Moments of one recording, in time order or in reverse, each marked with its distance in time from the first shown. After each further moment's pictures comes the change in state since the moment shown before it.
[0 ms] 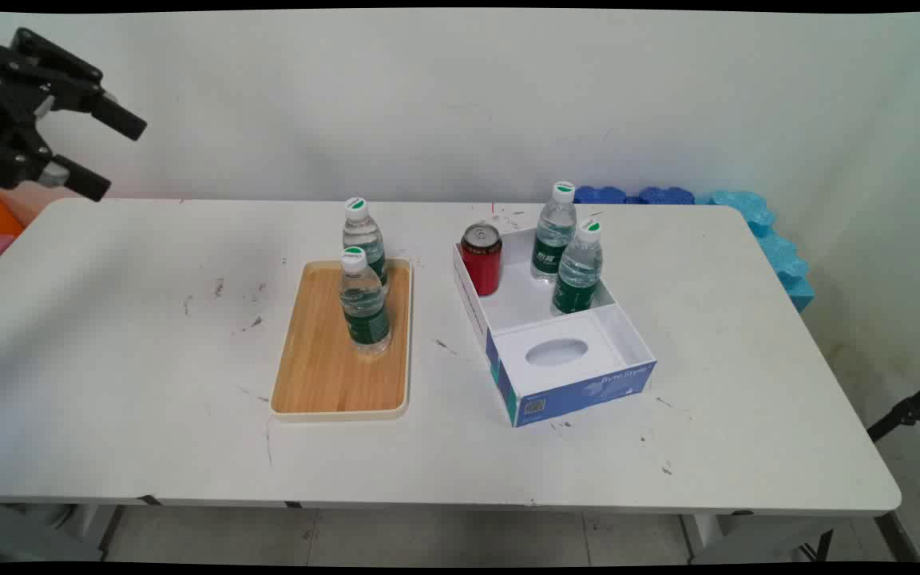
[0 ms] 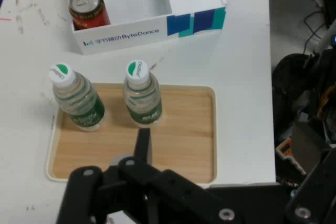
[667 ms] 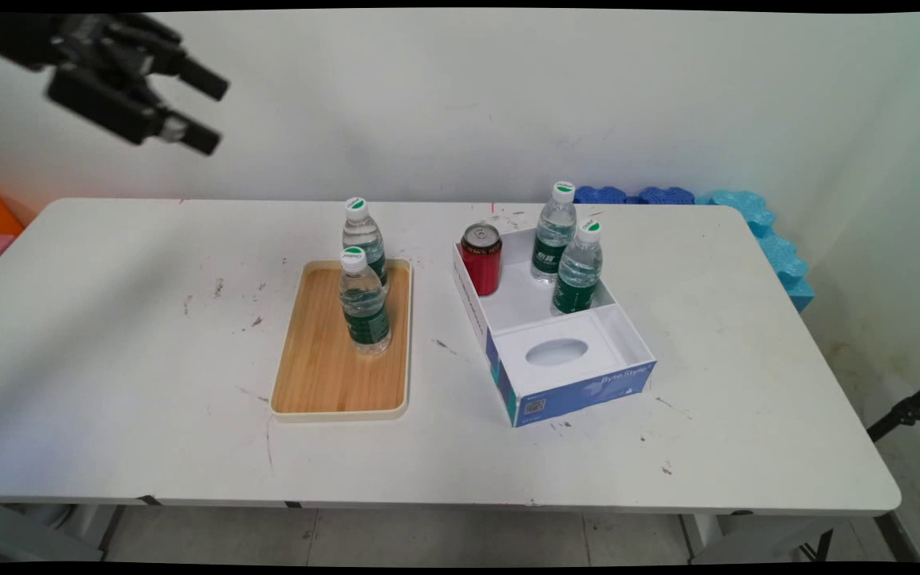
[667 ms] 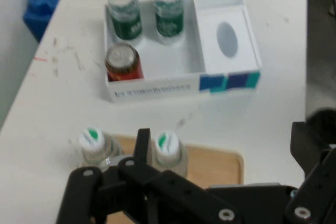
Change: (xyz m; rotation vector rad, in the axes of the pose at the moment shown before) arm 0.060 0.001 0.042 0.097 0.067 -0.069
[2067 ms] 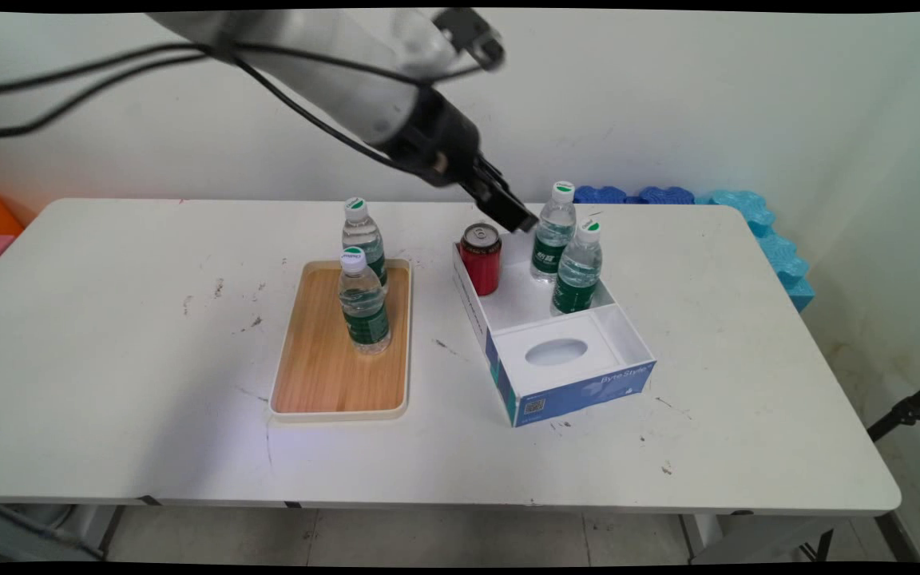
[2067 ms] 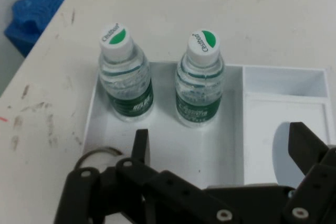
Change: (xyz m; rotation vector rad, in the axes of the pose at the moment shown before) arm 0.104 0.021 0.303 0.137 -0.064 -0.120
